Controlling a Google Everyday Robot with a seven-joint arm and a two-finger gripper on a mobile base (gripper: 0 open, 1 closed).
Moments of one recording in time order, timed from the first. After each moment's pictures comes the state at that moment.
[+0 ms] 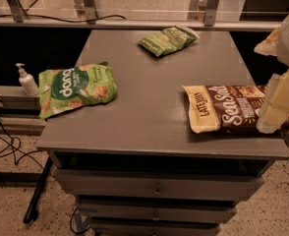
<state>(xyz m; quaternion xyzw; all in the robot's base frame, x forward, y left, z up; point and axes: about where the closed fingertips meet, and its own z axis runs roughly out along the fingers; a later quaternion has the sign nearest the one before) 0.438 -0.216 0.979 -0.60 0.78 -0.04 0.16</state>
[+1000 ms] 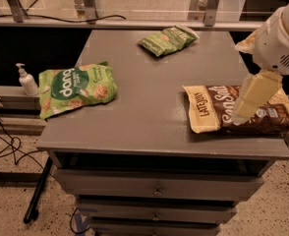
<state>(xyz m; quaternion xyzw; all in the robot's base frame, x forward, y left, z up) 0.482 -0.197 0.957 -0.60 0.76 -0.03 0.22</state>
